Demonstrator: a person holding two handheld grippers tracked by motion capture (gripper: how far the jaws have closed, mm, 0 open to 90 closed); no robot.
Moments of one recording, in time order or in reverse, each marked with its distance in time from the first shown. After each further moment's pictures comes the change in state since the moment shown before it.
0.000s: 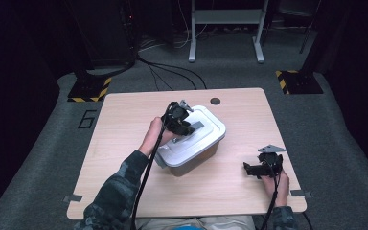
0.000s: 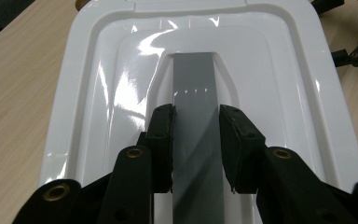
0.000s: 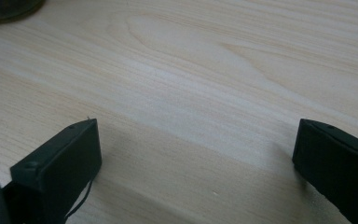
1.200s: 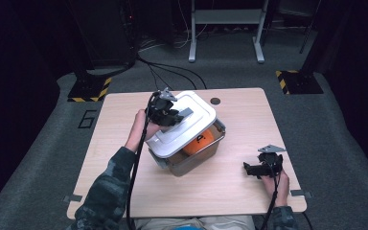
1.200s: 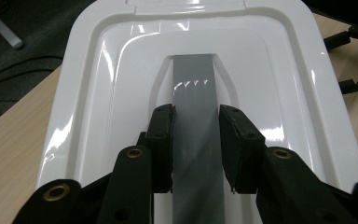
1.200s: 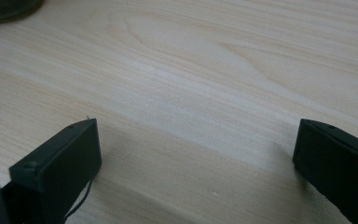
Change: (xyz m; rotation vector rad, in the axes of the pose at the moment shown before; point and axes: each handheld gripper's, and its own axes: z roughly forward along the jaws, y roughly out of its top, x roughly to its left) left arm 0.019 -0.003 -0.049 -0.127 0.078 -0.002; right arm 0.000 0.000 0.000 0.000 -0.001 0.004
